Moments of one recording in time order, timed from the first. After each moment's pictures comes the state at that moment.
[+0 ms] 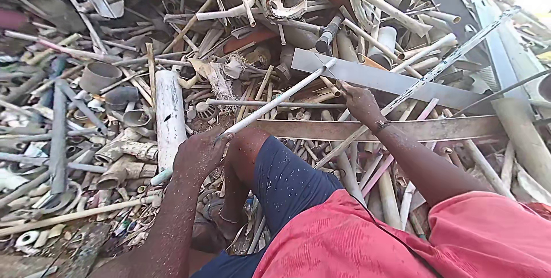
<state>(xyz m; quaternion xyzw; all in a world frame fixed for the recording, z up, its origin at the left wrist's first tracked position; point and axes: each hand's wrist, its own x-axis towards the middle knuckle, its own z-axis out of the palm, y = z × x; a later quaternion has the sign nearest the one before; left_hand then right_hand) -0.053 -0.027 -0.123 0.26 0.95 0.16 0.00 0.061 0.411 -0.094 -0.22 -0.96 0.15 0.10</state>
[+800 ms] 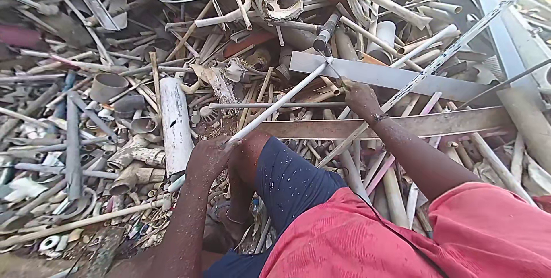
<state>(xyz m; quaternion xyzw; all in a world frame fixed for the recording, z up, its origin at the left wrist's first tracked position) -0.051 -0.019 -0.133 0.25 0.95 0.21 0.04 0.044 0.419 -0.093 -0.29 -0.95 0.12 0.05</state>
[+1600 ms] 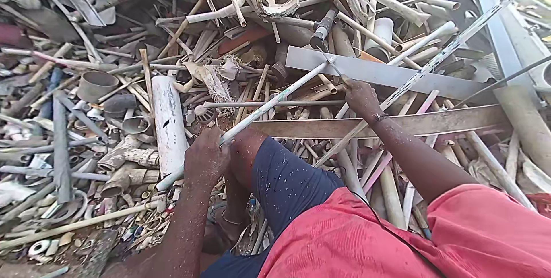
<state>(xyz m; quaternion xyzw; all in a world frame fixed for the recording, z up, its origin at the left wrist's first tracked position) -0.042 -0.002 -0.132 0.25 0.95 0.17 -0.06 0.050 0.422 -0.091 -0.29 -0.94 0.13 0.07</state>
